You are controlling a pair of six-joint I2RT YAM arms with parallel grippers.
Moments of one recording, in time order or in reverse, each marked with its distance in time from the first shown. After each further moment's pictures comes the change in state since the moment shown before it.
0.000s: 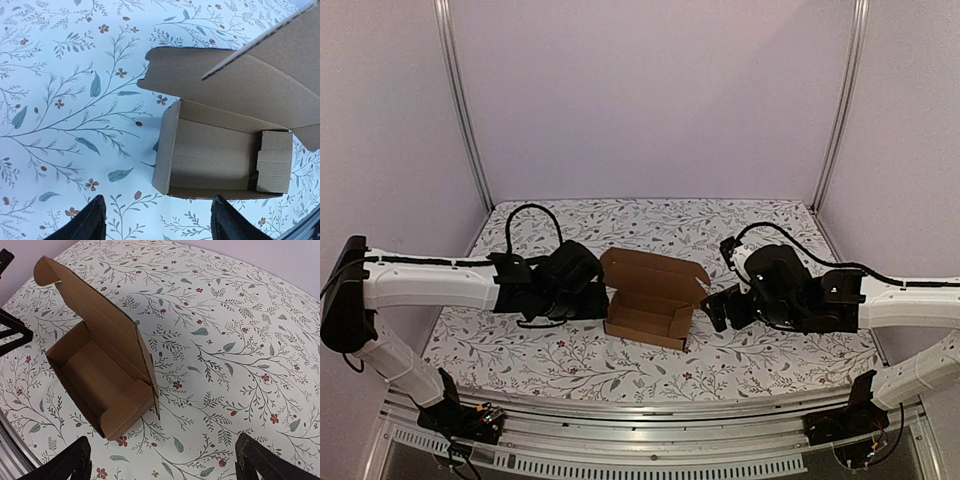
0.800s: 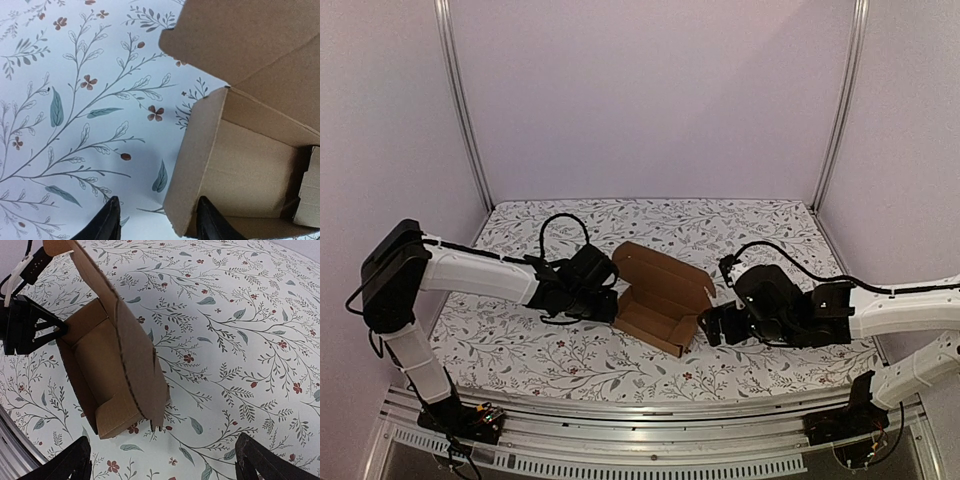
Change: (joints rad) left arm 0.099 0.246 0.032 0.193 0.133 0.251; right arm 0.050 0.035 -0.057 0.017 0.009 0.172
